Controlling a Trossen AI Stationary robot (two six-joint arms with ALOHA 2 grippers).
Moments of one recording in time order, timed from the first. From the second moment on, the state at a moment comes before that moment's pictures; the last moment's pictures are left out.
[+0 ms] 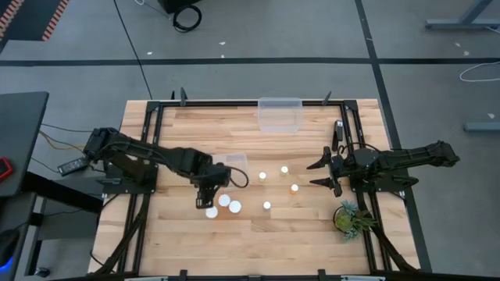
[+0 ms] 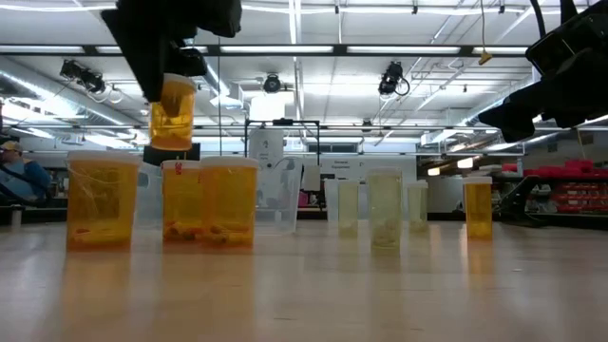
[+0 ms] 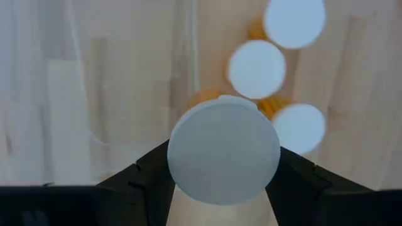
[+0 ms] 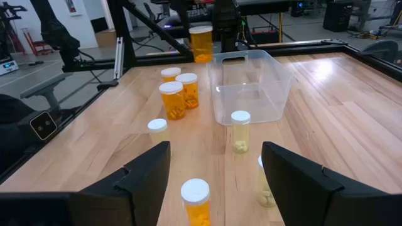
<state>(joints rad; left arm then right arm) -0.19 1.57 1.30 -1.09 -0.02 -0.25 0.11 0.19 0.01 0.01 0.00 0.10</state>
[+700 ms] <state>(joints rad) 0.00 1.57 1.30 -0.86 -0.05 0.04 0.11 0.19 0.01 0.01 0.00 0.10</state>
